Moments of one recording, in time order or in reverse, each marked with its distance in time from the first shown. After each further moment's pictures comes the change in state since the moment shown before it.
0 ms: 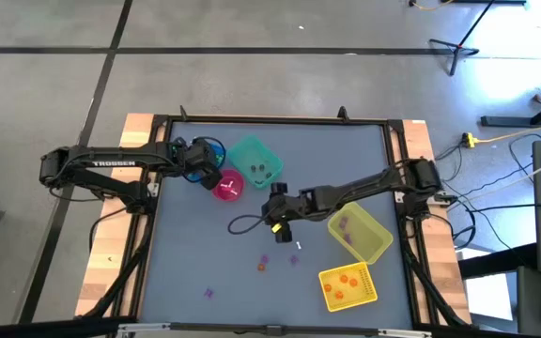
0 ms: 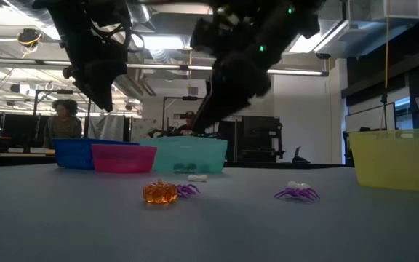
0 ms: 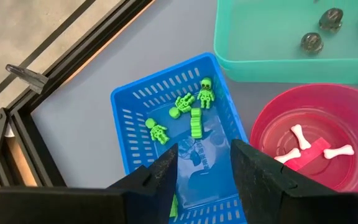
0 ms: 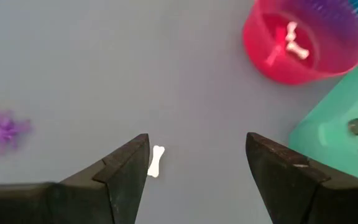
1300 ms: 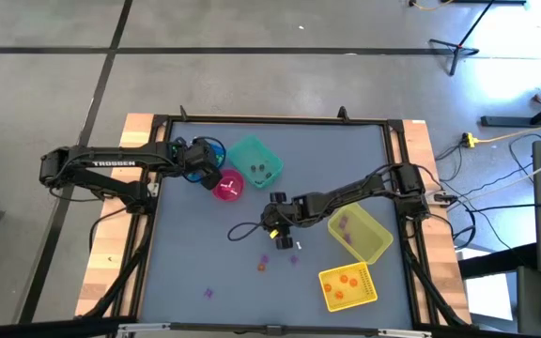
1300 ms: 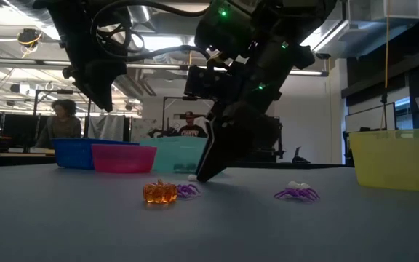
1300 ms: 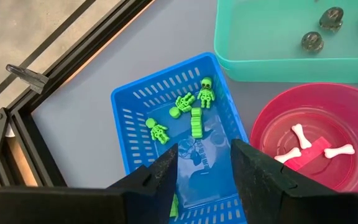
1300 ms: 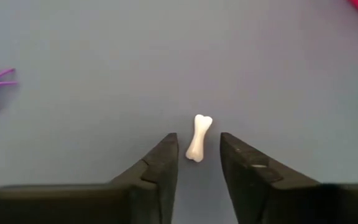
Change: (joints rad) left arm 0.000 0.000 0.000 -0.001 0.000 0.002; right arm 0.000 0.142 0.002 -0.001 -0.095 0.034
